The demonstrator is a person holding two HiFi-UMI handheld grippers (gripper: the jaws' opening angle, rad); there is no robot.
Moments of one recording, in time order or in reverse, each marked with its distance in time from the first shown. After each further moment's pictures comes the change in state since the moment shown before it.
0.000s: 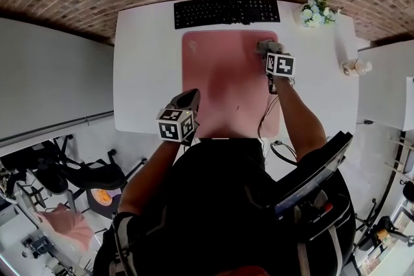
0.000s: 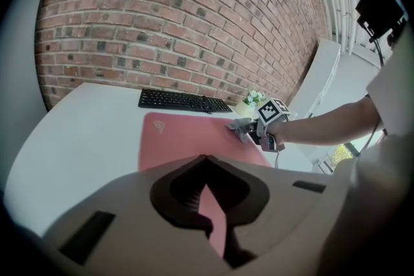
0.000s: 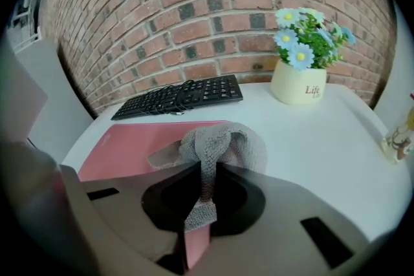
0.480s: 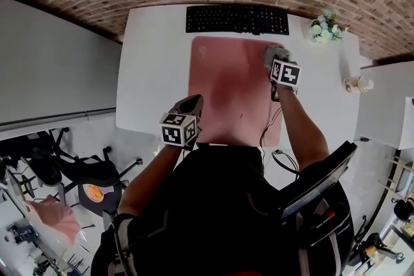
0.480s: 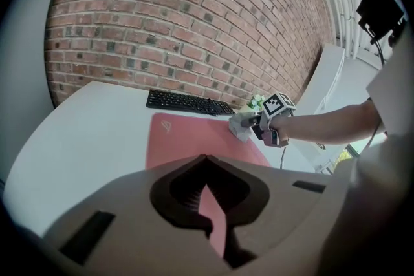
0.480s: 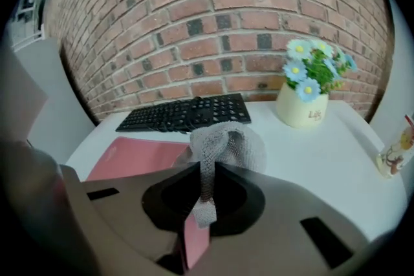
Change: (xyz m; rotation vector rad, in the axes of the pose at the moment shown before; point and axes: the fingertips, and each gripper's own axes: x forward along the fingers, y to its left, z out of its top) left arm -0.008 0.006 -0.003 -0.036 -0.031 0.030; right arm -0.016 0.014 0.033 -0.013 -0.069 -0.021
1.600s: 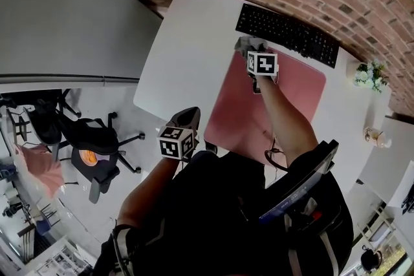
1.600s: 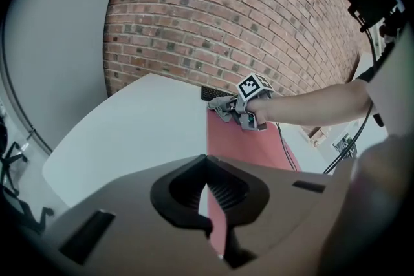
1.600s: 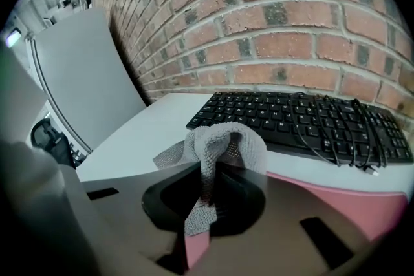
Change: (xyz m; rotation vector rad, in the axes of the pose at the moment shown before) left arm -0.078 0.088 -0.050 -0.190 -0.006 0.257; right arm 0.112 0.271 0.012 -0.291 0.100 0.367
